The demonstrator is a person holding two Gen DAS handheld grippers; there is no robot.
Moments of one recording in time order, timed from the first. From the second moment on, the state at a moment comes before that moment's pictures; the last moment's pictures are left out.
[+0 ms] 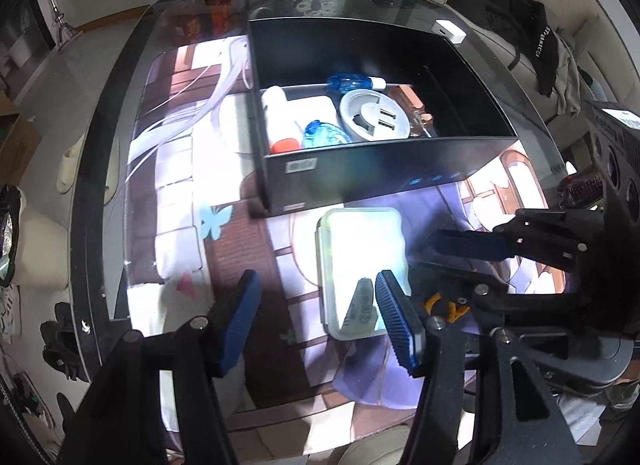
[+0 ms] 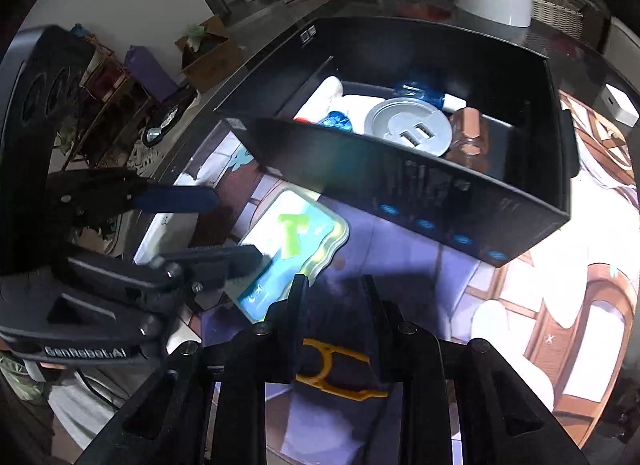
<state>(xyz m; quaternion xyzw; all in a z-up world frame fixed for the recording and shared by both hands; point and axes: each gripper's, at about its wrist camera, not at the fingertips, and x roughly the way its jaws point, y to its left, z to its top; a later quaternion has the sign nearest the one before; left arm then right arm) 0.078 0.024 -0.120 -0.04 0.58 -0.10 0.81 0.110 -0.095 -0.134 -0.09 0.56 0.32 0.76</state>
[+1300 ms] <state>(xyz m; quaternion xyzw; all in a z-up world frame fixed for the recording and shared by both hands) 0.084 -0.005 -0.127 -0.02 0.59 -0.11 0.80 0.094 -0.138 -0.137 -0.05 0.59 0.30 0.75</state>
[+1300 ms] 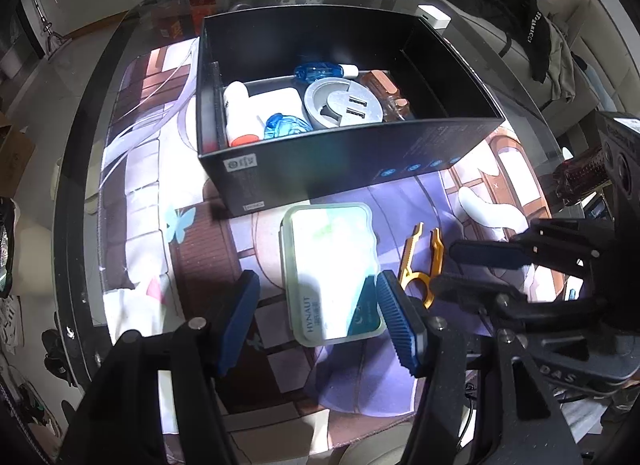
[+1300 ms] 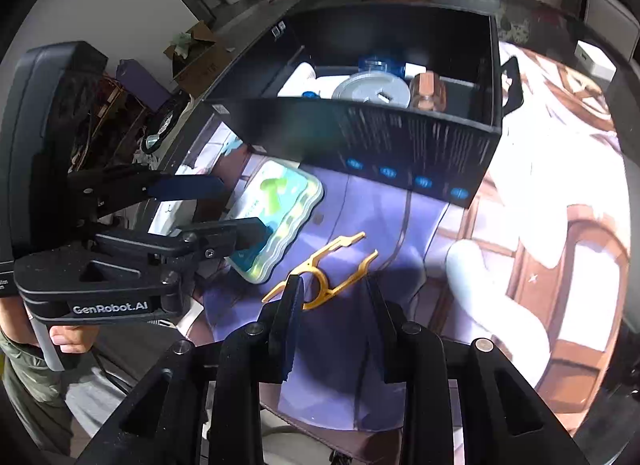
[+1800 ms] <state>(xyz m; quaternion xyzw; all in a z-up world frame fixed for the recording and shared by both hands) 0.087 -0.022 -0.137 -0.01 0.59 -0.11 0.80 0.110 -0.155 -0.127 -0.07 0.56 0.26 0.79</state>
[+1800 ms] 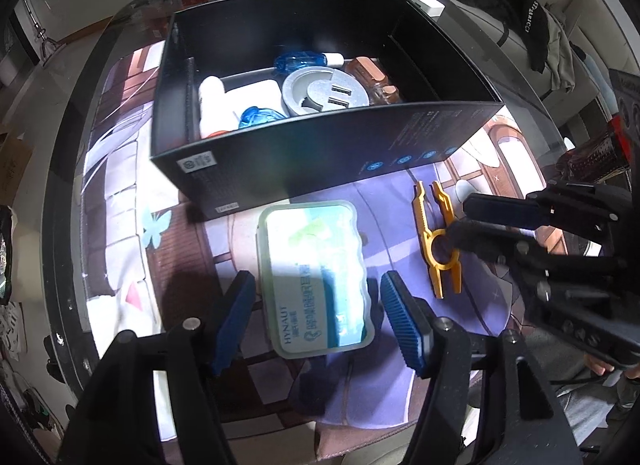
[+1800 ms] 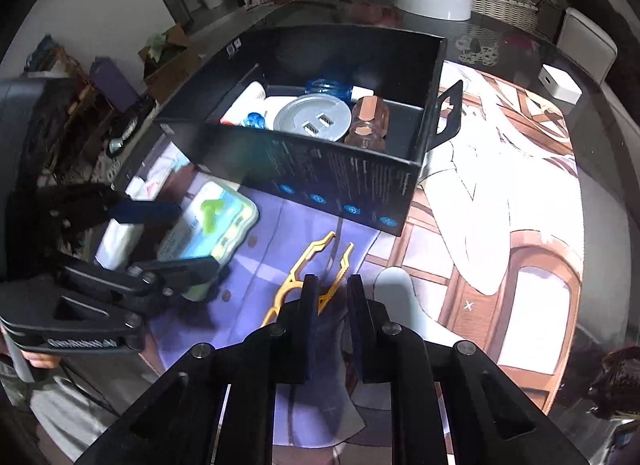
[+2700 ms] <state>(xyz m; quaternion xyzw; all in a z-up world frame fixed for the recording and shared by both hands) 0.085 -0.017 -0.143 0.01 0.59 -0.09 0.80 0.100 -0.121 -0.143 -0.13 0.55 0.27 0.78</state>
